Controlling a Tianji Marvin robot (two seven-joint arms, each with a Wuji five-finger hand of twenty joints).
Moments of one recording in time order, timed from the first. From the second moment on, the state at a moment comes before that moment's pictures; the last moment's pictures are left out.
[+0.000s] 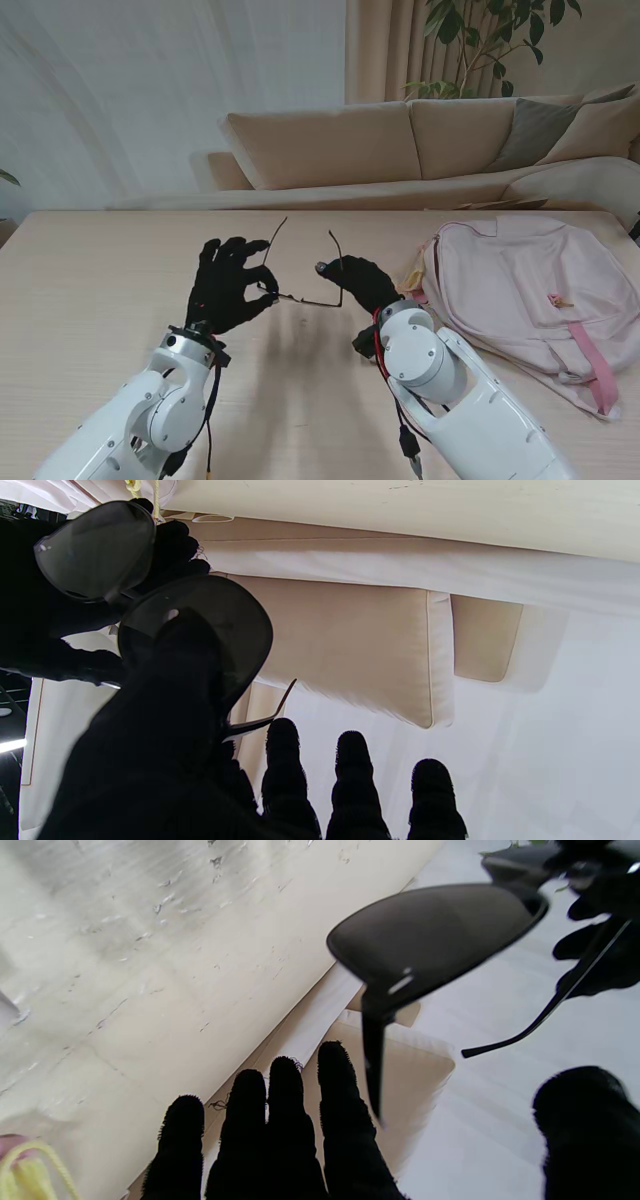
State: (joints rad) left arm 1.58 -1.12 -1.12 -1.66 0.95 0.00 0.43; right arm -1.41 -1.21 1.00 -1.63 -0.21 0.35 -0.12; left_hand 0.85 -0.48 0.36 -0.06 0.69 -0.36 0.93 0.55 0.25 -0.09 0.41 0.48 0.12 0.09 0.40 0.54 -0.08 0.26 0.32 0.54; right_hand 0.05 -0.31 0.60 -0.12 0.48 0.10 0.57 0.19 0.34 0.15 0.62 0.33 0.27 0.02 0.43 0.31 -0.09 0.11 0.74 0.48
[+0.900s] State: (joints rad) left arm 1.59 -1.13 -1.13 -1.67 0.87 -0.01 0.40; right arm -1.35 -1.18 0.93 -1.66 -0.38 0.27 -0.11; left_hand 0.79 -0.52 0.49 -0.11 0.70 -0.38 0.89 0.64 0.25 -0.04 0.32 0.37 0.12 0.09 0.29 0.50 -0.08 0.26 0.30 0.54; right_hand 0.03 -0.29 0.60 -0.12 0.40 -0.05 0.63 0.20 0.27 0.10 0.61 0.32 0.26 -0.02 0.41 0.29 -0.08 0.10 0.48 0.70
